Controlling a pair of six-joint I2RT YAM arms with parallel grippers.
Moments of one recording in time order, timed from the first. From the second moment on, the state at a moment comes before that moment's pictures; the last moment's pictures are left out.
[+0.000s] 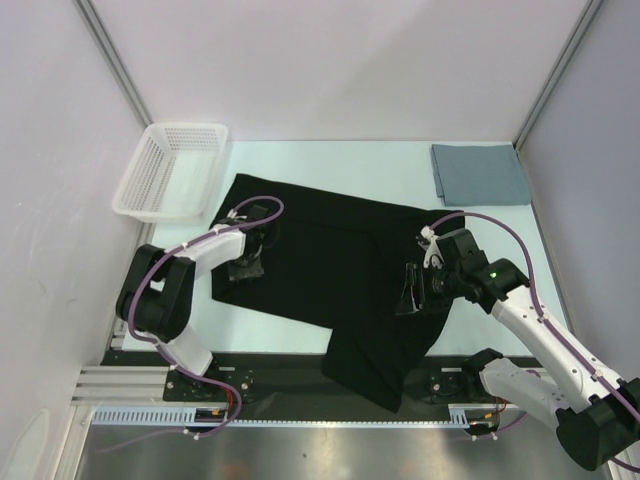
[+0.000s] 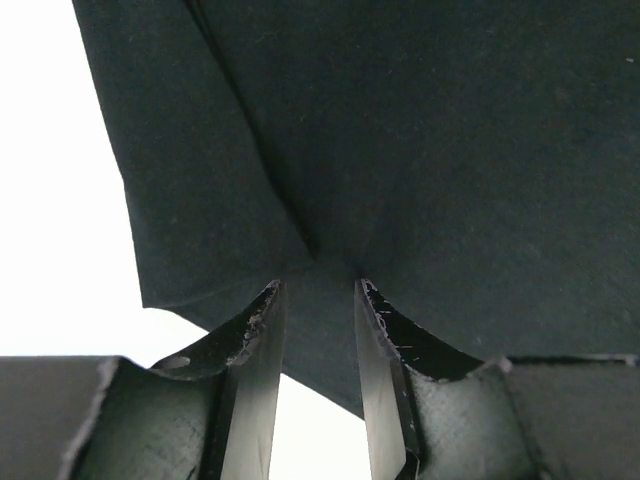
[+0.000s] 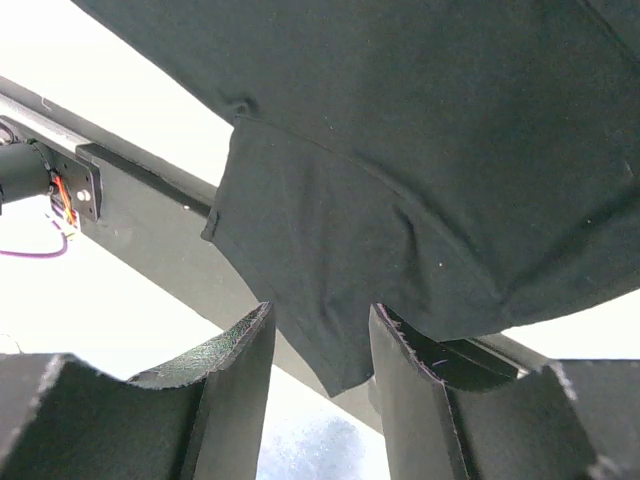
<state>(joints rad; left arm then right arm) -0.38 1.65 0.97 -0.74 -0.40 -0.58 0.47 0.93 0.83 -0.91 -0.39 0.42</state>
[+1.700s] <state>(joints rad) -0.27 1.49 0.97 -0.76 -0.46 -0.50 1.13 0.86 0.73 -1.02 -0.21 0.83</state>
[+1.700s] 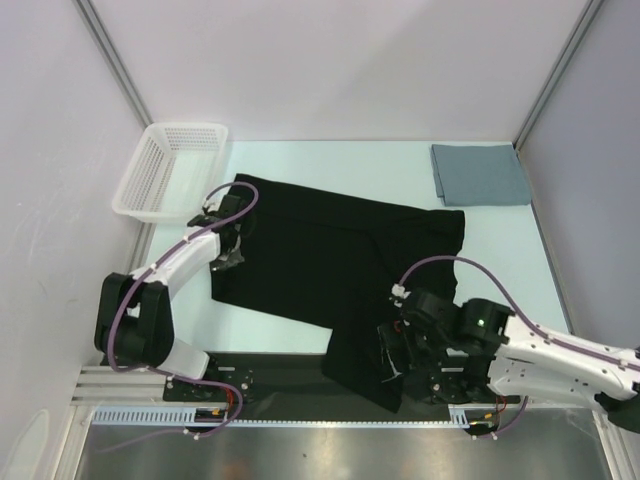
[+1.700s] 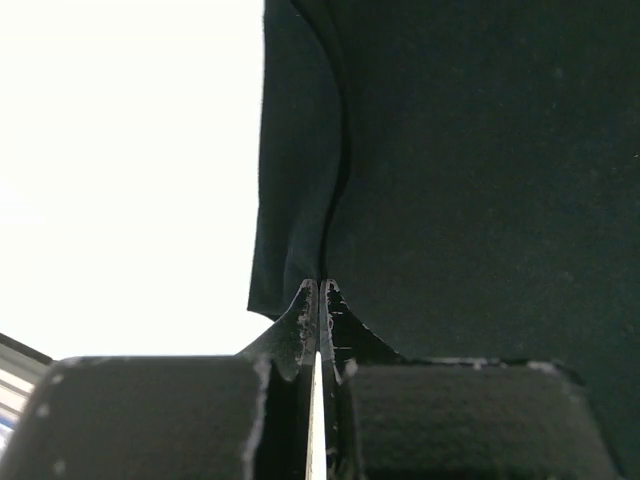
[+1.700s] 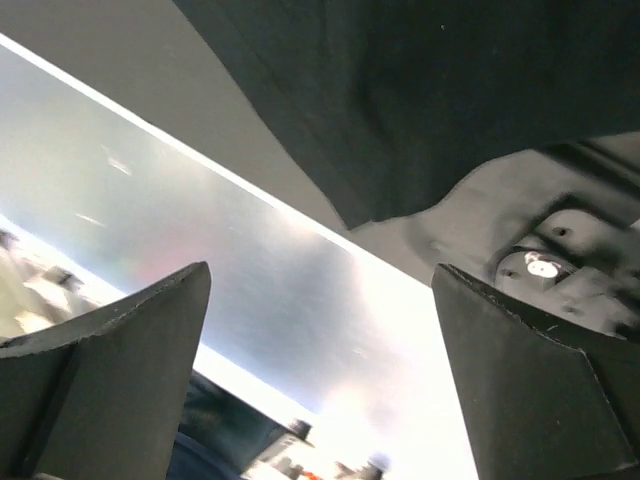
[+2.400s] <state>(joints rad) -0.13 1.24 0.85 -0.76 -0.30 -0.53 1.56 0.70 0.43 -0.90 0.14 1.52</state>
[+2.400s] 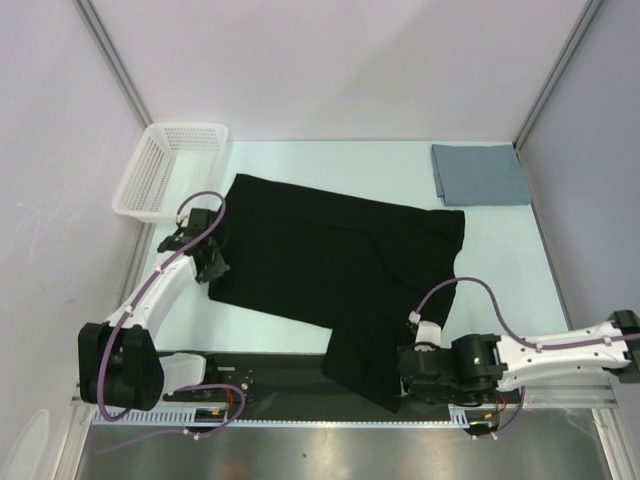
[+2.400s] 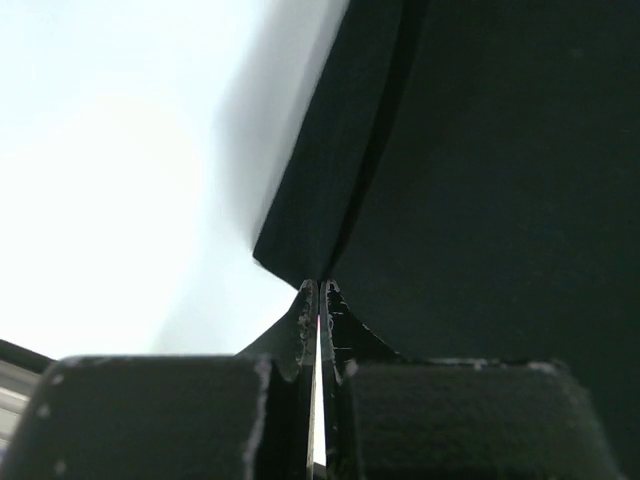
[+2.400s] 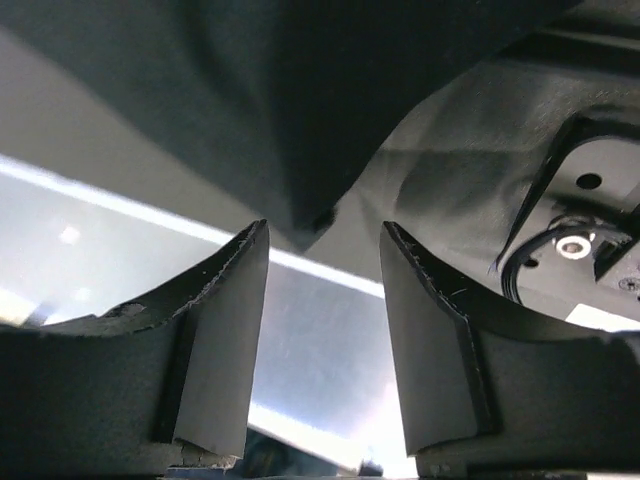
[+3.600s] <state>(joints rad) 0.06 1.23 1.08 -0.69 -0.18 -0.54 1.34 0.46 0.77 -1.28 0.56 1.79</state>
